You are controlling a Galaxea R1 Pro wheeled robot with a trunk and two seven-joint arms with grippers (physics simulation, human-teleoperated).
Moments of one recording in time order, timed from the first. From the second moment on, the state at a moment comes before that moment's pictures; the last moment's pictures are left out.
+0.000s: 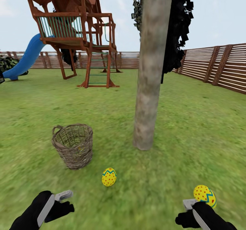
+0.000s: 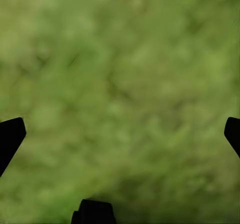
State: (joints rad) left arm -0.41 0.17 0.06 -0.76 0.34 0.93 0.04; right arm -0.36 -0.30 0.33 -0.76 -0.36 0.75 0.05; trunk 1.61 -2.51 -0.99
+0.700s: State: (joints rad) left arm -0.41 0.21 0.13 -0.79 0.34 0.75 0.04; right arm -0.36 -0.30 0.33 -0.76 -0.36 0.75 0.05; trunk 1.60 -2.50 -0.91
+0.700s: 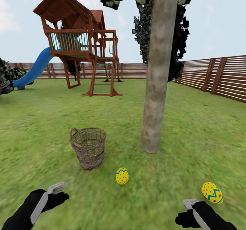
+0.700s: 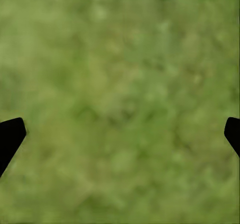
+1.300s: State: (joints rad) left arm -0.41 0.21 0.21 -0.93 0.34 0.74 0.04; right arm -0.36 -0.30 0.36 -0.76 -0.36 0.75 0.05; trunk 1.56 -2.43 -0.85
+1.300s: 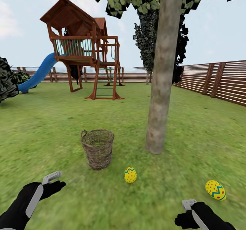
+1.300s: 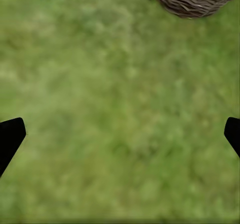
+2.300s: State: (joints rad) left arm -0.41 0.21 0.25 -0.90 0.34 0.74 0.04; right arm -0.36 -0.30 0.35 -0.76 -0.36 0.75 0.05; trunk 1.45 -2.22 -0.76
